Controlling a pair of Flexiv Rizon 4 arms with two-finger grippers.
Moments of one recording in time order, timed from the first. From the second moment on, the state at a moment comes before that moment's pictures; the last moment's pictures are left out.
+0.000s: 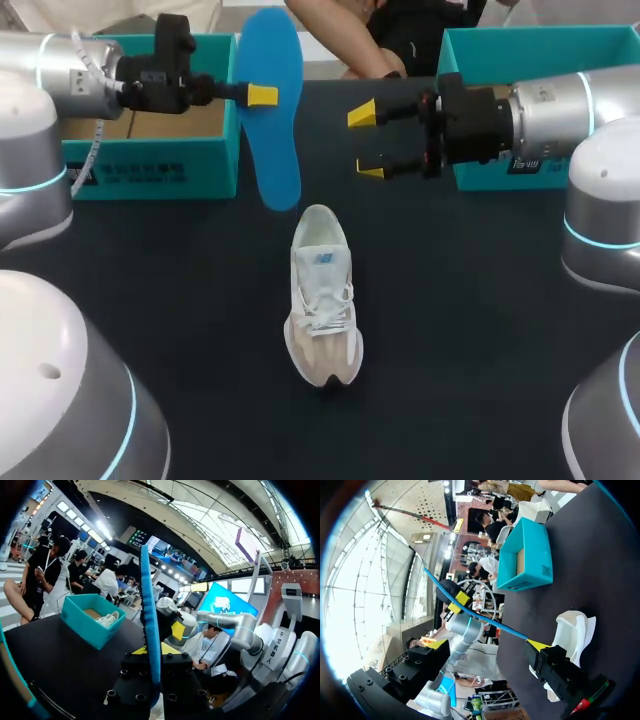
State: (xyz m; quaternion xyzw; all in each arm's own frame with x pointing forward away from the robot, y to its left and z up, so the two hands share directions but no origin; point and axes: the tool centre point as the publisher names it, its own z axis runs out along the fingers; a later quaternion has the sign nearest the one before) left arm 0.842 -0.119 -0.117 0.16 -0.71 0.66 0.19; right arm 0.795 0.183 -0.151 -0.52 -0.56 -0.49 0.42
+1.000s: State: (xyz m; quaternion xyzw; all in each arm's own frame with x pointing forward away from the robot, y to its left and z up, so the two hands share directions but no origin) left arm 0.849 -0.123 -0.108 -0.19 -0.68 0.69 -0.14; right arm 0.795 0.183 -0.151 -0.52 -0.56 -0.49 0.42
